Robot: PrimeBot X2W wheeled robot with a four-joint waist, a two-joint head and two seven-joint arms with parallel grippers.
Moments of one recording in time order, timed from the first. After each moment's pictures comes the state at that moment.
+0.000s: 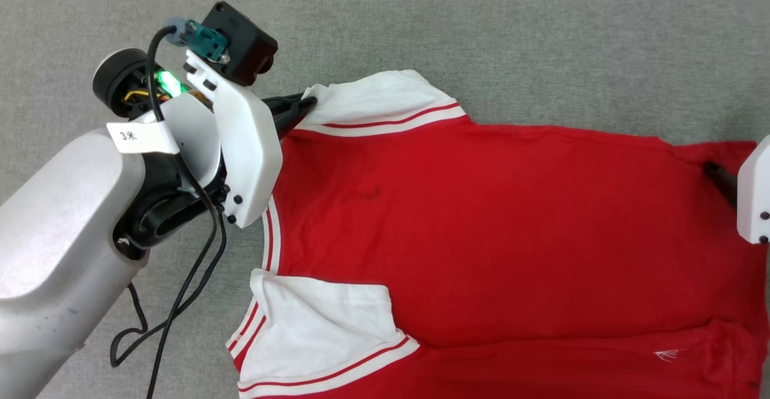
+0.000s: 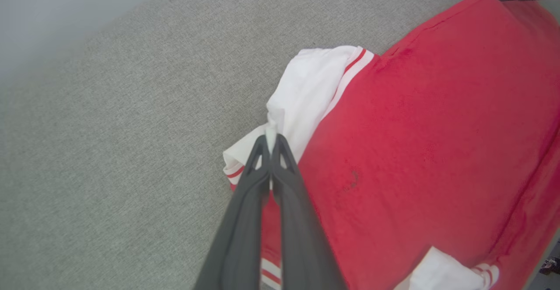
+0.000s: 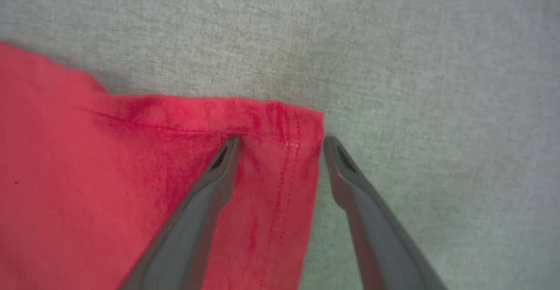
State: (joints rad) left arm -0.90 0.68 -0.73 -0.04 -0.87 -0.10 0.62; right arm -0.49 -0.43 -0.04 0.12 0.32 0.13 0.94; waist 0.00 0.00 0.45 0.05
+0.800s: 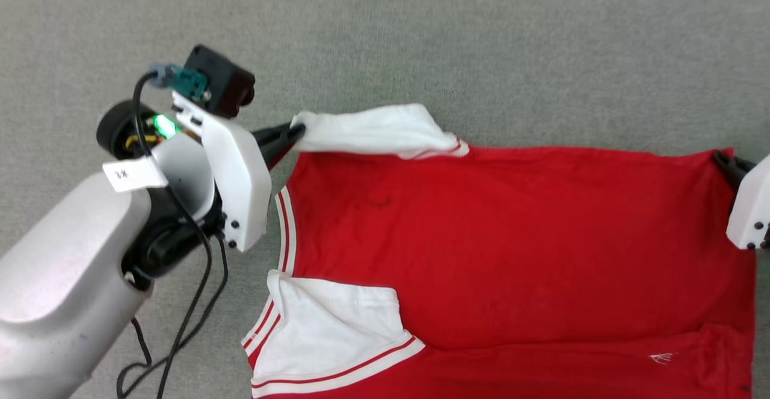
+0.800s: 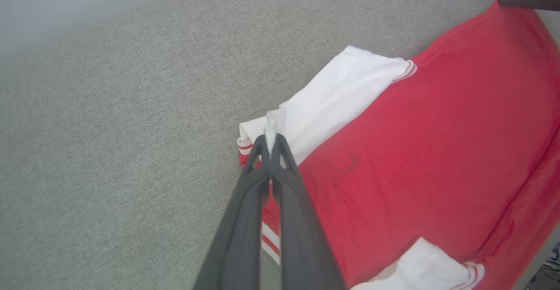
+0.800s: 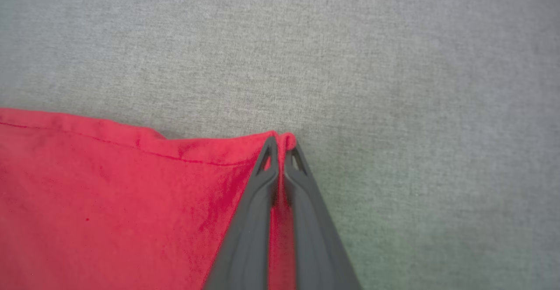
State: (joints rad) left arm -0.80 0.67 -0.72 0.00 -0.88 -0.06 0.51; right arm -0.48 -0.44 -0.03 0.28 0.43 0.13 0.61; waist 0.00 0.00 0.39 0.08
